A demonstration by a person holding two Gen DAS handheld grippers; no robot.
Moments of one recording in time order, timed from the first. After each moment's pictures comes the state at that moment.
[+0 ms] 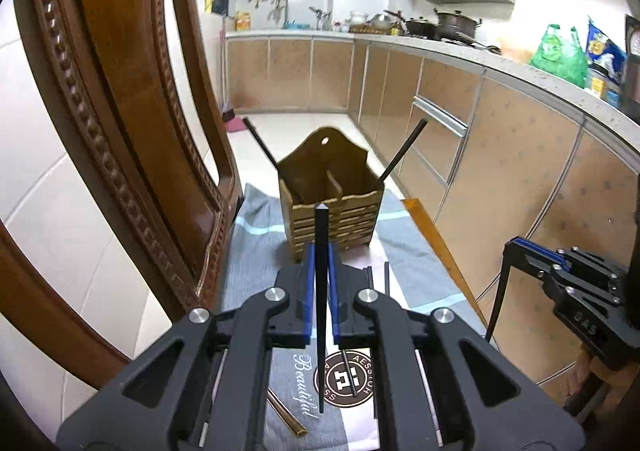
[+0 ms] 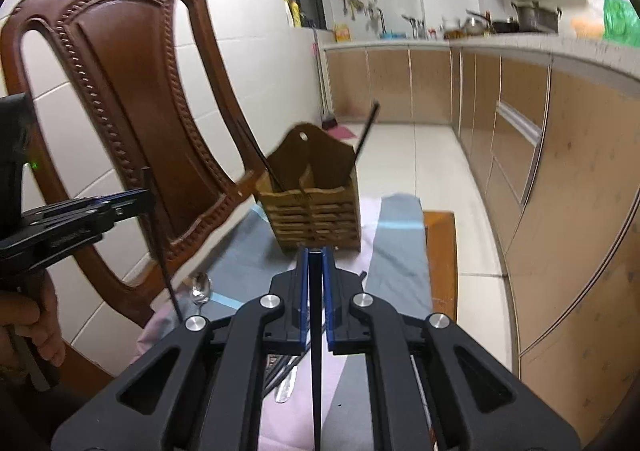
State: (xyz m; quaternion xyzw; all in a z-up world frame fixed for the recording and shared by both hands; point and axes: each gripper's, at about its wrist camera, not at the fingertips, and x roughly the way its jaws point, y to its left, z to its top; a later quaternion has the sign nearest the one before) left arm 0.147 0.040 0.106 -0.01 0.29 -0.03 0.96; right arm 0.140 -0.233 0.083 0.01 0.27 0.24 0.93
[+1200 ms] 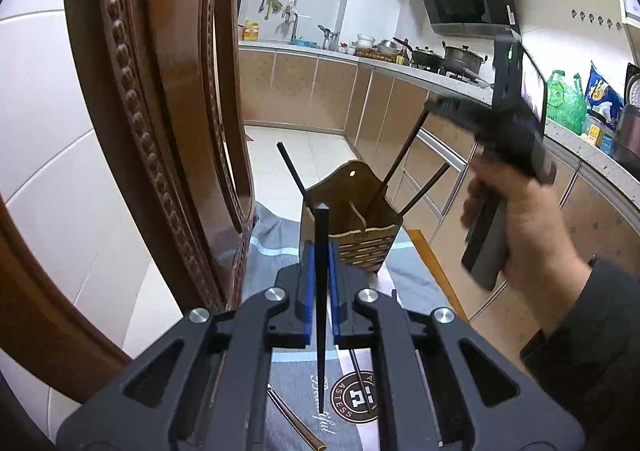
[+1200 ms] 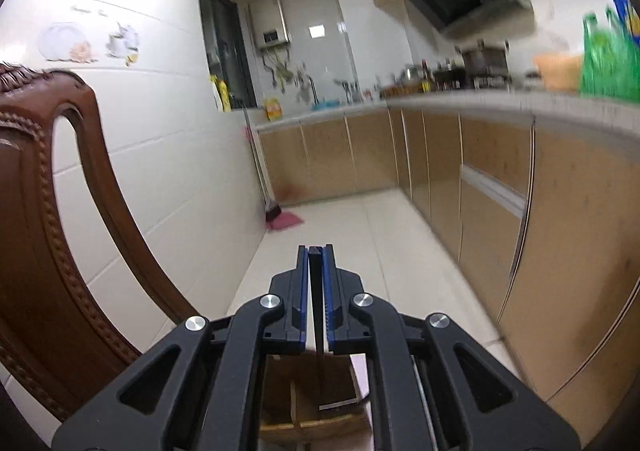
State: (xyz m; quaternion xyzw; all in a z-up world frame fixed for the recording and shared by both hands) left arm 0.159 0.094 0.108 -0.08 0.27 -0.04 0.96; right arm 0.337 -0.154 0.145 0.10 0.19 0.11 0.97
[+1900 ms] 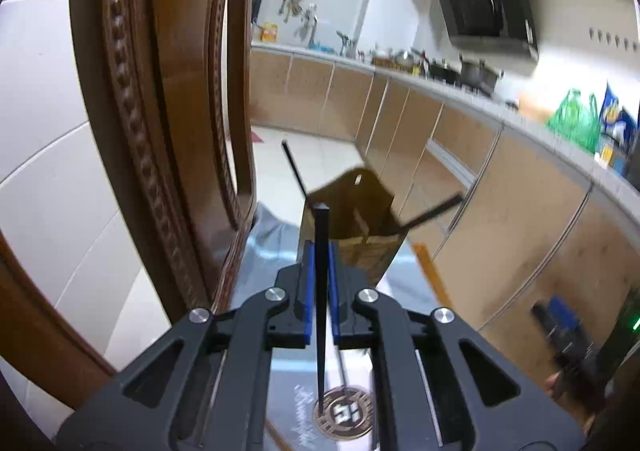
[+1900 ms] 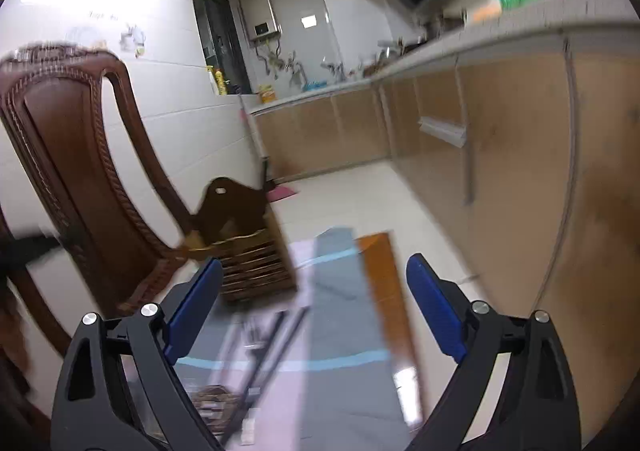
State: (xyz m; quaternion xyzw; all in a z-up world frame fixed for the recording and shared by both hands) left arm 0.171 0.085 0.112 -0.12 0.24 -0.01 0.96; right arm 0.149 -0.289 0.037 0.10 0.20 0.11 0.97
